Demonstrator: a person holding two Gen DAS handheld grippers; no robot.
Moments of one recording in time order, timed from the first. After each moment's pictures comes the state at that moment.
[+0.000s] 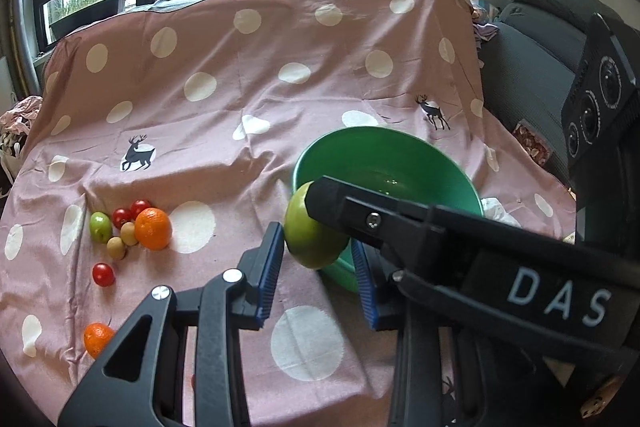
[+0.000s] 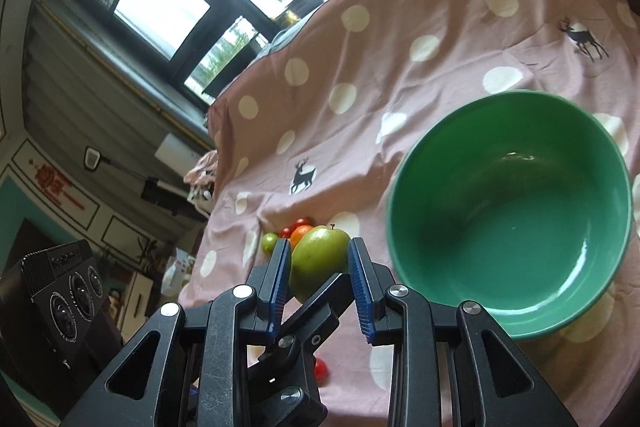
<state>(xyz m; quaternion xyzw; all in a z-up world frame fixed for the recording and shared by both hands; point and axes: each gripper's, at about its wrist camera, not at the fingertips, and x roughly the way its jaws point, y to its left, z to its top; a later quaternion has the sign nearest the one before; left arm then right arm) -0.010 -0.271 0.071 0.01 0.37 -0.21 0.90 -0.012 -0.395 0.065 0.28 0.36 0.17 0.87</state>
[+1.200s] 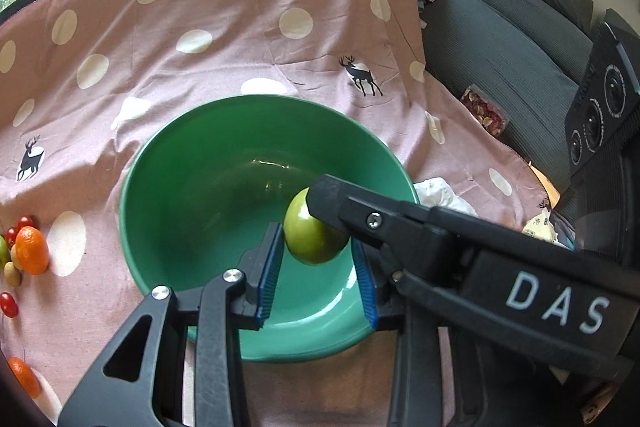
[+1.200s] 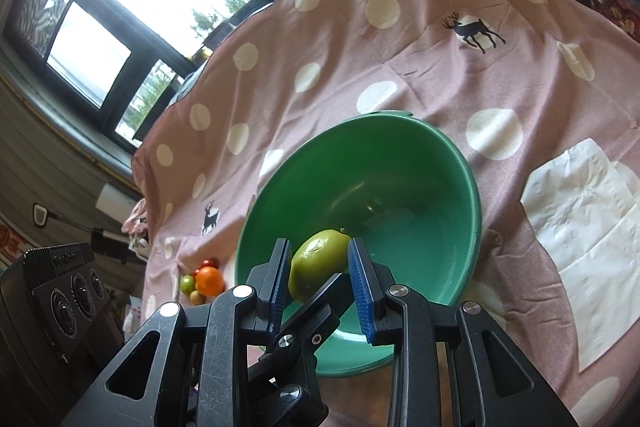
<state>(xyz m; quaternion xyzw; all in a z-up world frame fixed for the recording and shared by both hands) 0.016 -0.361 0.035 0.01 0.41 -0.32 0.85 -0.014 -0.487 0.039 0.31 0.37 0.04 0.87</state>
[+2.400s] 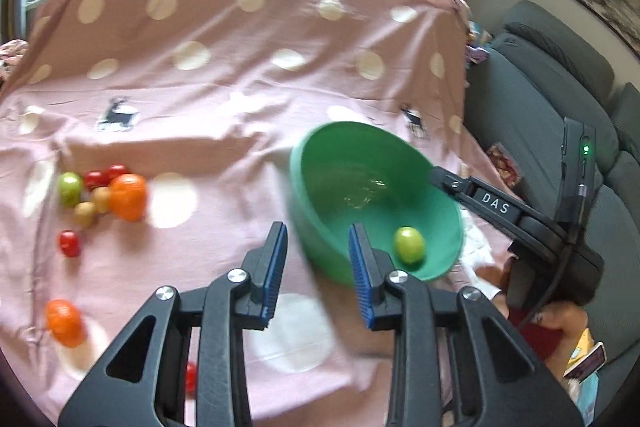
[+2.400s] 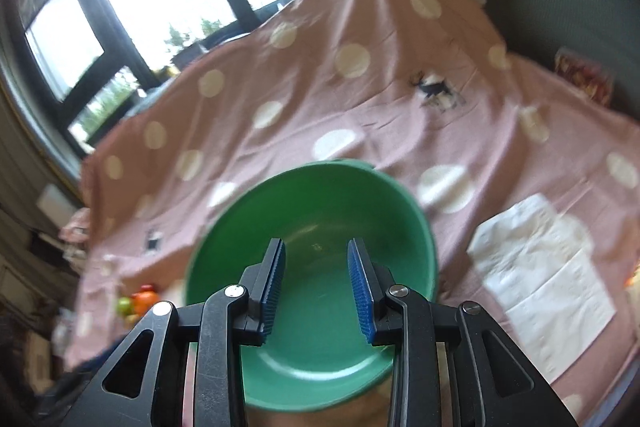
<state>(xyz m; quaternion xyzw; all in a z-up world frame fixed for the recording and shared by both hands) -0.005 -0.229 0.059 -0.08 0.39 -0.24 0.88 -0.010 -0.468 0.051 0.20 0.32 -0.08 0.92</state>
